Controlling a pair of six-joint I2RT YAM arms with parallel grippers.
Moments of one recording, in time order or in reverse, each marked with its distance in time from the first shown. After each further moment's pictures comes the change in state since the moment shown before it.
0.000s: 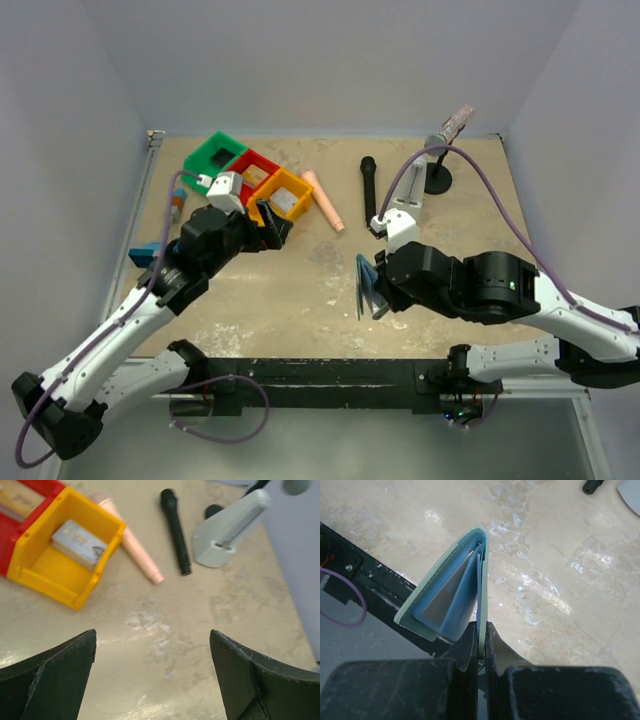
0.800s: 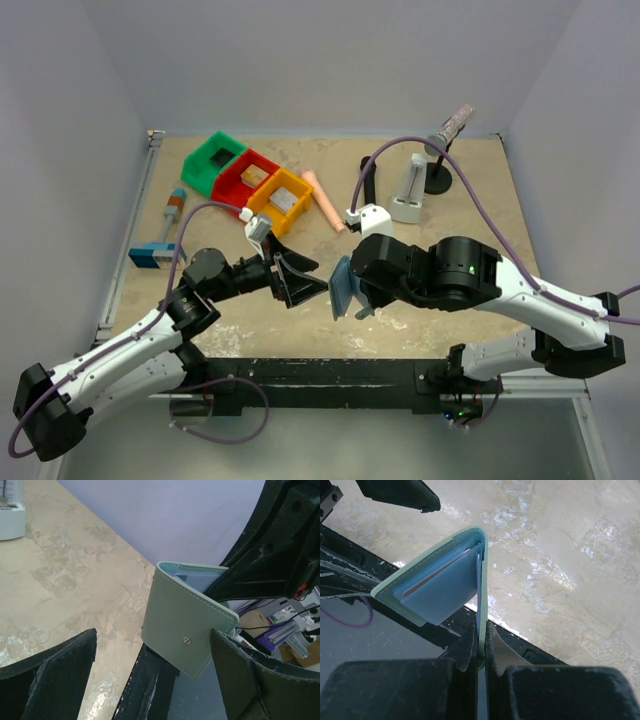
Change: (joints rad) left arm -0.150 -0.047 -0.320 0.569 0.555 -0.108; right arm -0.005 0.206 0.192 -0.145 -0.022 0.104
